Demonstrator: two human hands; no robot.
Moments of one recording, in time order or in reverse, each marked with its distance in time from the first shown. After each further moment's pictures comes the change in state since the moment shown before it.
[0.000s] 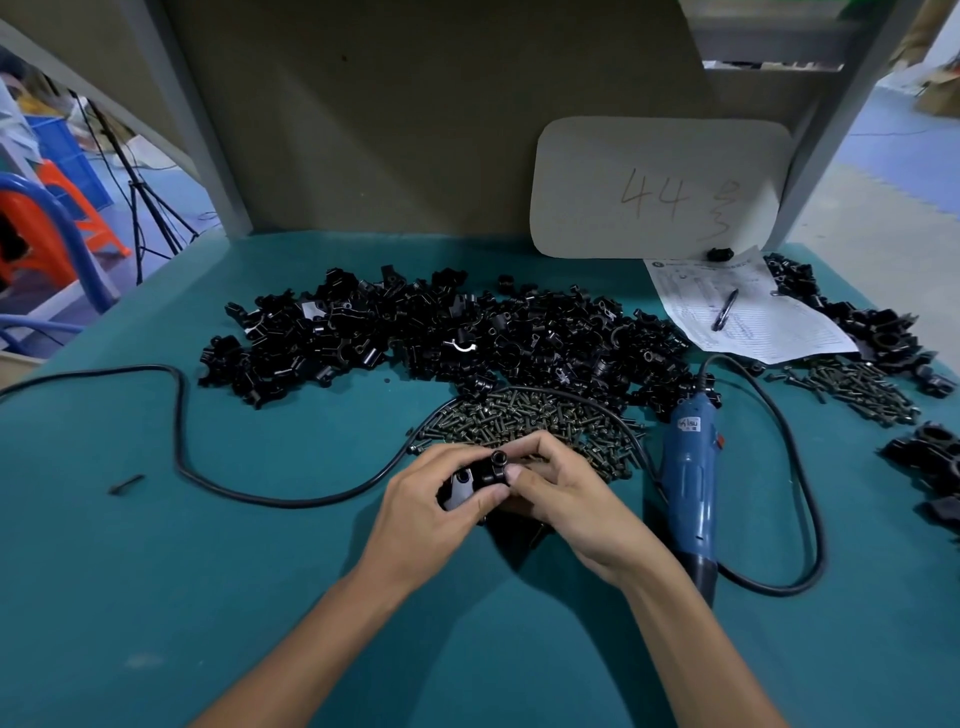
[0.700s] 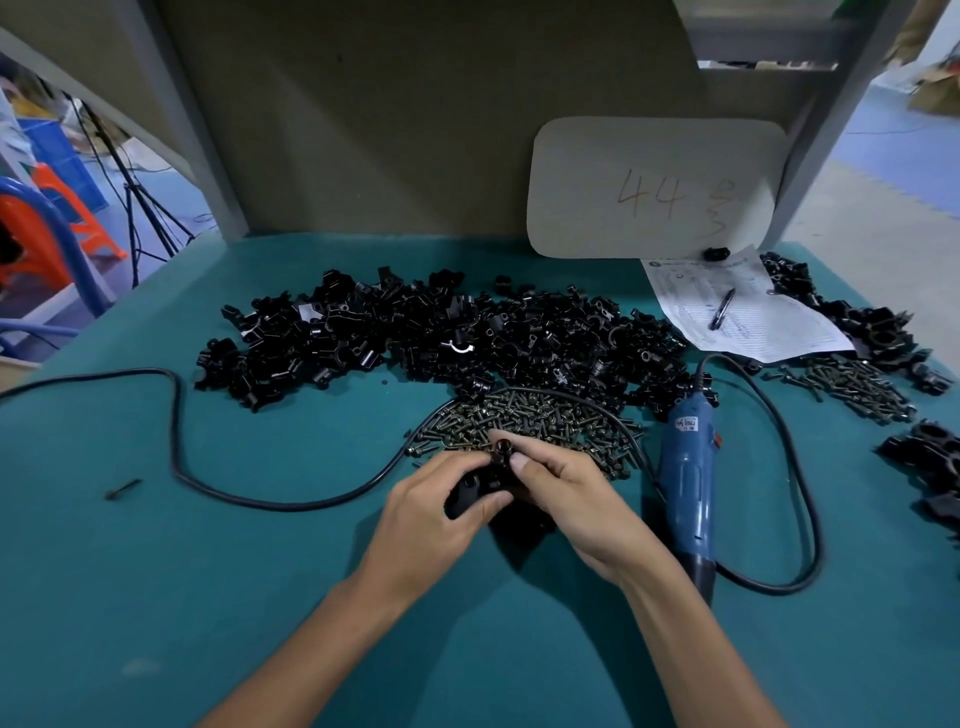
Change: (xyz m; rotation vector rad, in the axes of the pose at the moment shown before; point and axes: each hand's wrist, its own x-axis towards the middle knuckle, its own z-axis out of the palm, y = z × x) left_hand -0.003 -0.002 0.004 0.087 0.002 0.060; right_hand 0.002 -0.003 0.000 -0.047 0.056 -0.041
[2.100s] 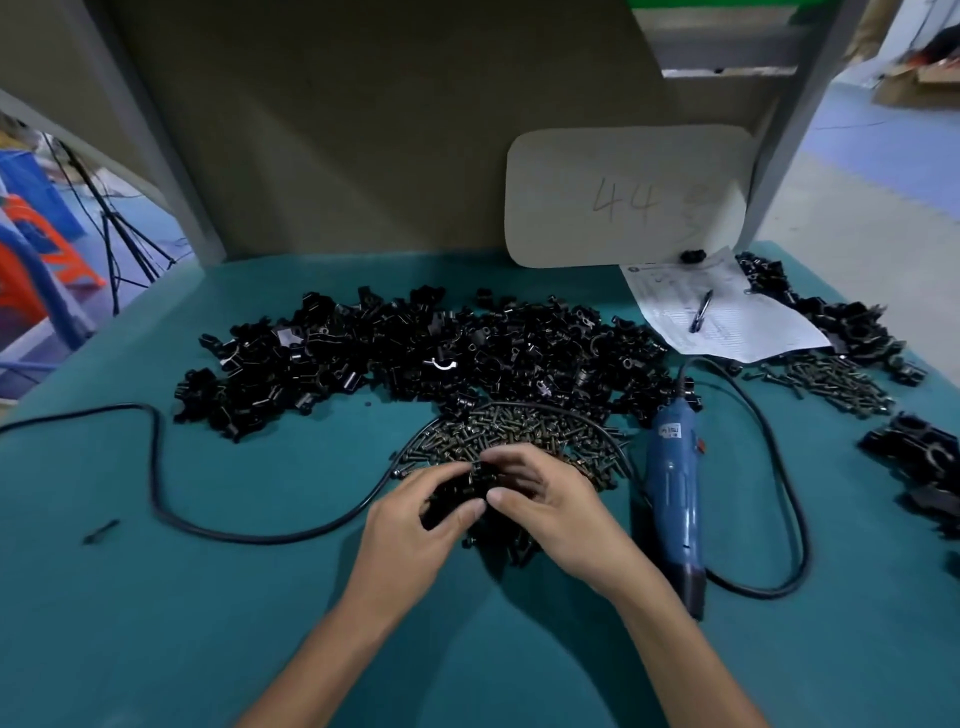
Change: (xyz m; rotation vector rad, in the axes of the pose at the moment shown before) left_hand 0.005 -0.005 -0.002 -0.102 -0.021 -0.187; right_hand 0.002 0.005 -0.008 -0.353 0.054 -0.147
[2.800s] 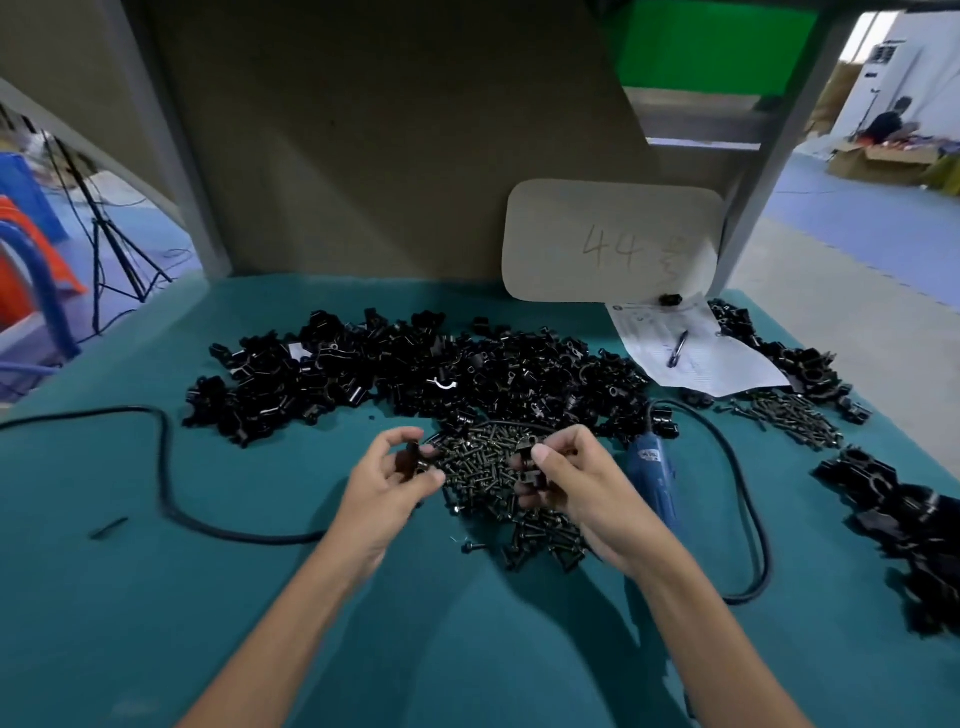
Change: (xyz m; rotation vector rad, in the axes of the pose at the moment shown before) left_hand 0.032 -0.002 -0.025 -0.555 0.020 -0.353; right_hand -0.005 -0.039 -0.028 0.406 0.091 0.145
